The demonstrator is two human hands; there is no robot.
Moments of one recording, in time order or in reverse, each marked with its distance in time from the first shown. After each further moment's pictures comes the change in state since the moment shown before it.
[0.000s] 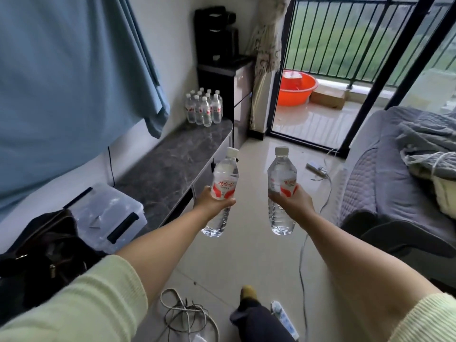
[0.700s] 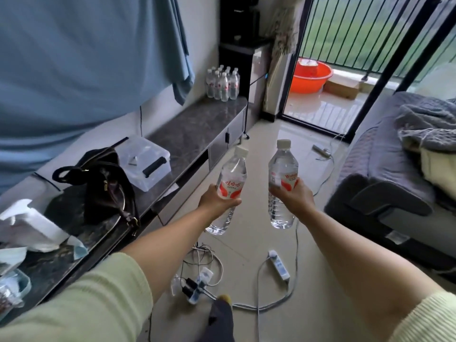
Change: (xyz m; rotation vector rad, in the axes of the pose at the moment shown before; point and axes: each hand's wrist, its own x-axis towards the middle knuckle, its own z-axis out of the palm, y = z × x) left_hand -0.252 -0.088 0.011 0.039 0.035 -0.070; right_hand -0.239 0.047 0.001 -0.044 -0.018 -0.088
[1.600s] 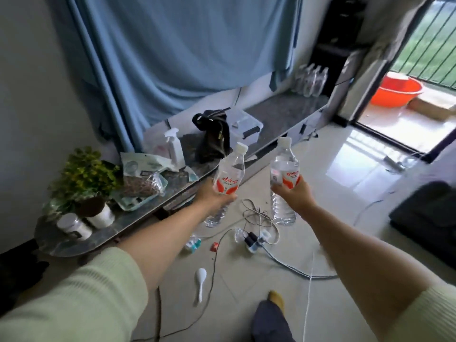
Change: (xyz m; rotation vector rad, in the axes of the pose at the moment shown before) left_hand -0.300 -0.230 -0.210 -0.127 0.296 -0.120; right_hand -0.312 -0.084 0.201 0.018 -0.317 -0.128
